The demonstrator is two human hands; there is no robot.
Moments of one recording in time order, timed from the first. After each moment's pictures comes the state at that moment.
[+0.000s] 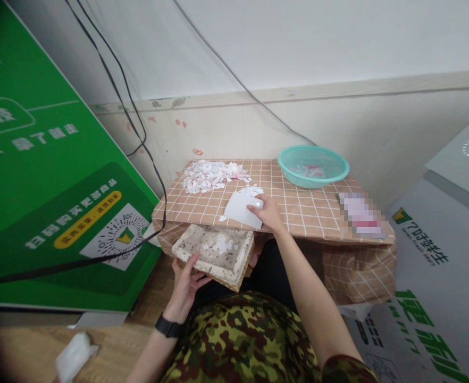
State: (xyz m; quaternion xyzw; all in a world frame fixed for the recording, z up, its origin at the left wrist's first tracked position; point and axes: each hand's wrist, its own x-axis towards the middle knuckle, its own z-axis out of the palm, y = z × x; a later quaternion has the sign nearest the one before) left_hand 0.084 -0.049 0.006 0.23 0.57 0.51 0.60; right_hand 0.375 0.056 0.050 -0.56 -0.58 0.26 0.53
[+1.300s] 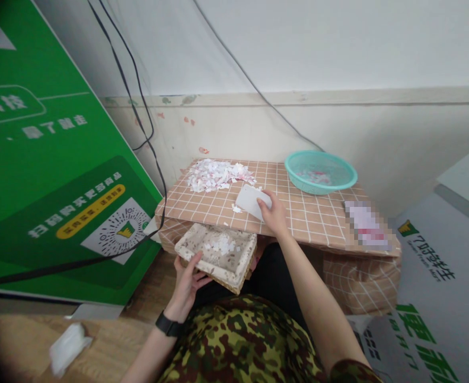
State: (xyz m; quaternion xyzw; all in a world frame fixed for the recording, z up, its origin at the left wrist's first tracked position) left_hand 0.084 -0.049 0.008 0.22 0.57 0.52 0.60; right_hand 0.372 0.061 0.053 -0.59 -0.59 0.06 0.55
